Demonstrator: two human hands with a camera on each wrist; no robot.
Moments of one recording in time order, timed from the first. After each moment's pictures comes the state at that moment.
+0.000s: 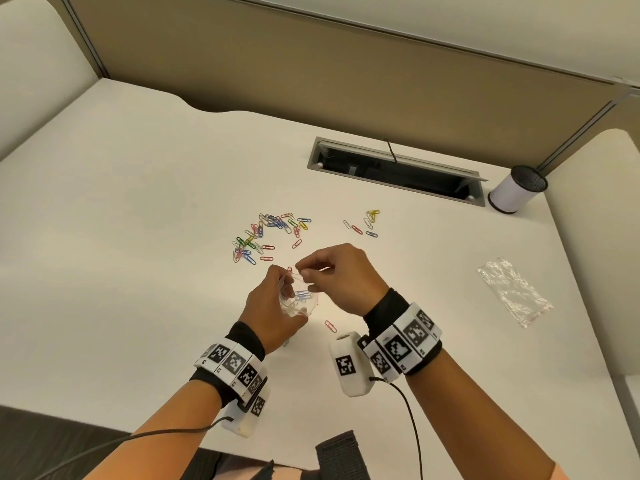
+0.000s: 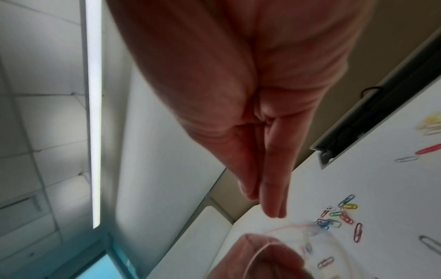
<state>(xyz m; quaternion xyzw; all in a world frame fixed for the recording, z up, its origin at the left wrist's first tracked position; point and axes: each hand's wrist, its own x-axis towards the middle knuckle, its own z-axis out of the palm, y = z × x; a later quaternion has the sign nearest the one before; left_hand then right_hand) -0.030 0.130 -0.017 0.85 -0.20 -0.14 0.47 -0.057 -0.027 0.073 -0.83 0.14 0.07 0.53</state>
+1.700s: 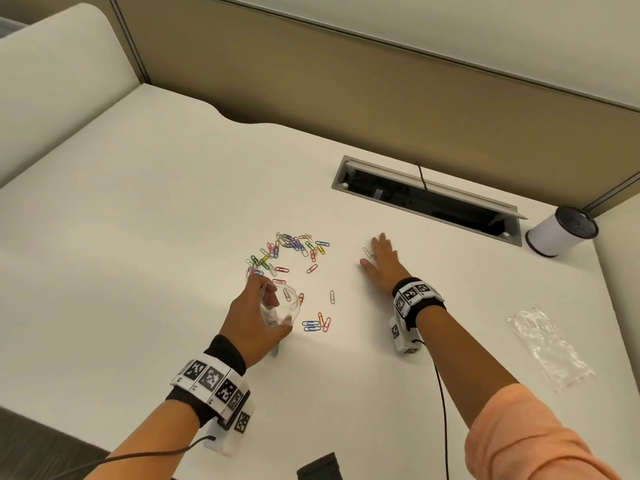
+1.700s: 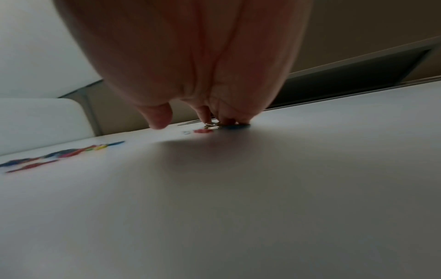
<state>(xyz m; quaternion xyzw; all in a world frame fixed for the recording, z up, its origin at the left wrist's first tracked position) 0.005 0.148 -0.014 0.86 -0.12 -0.09 0.49 0.056 -0.172 -0.080 -0.93 0.13 0.18 0.28</state>
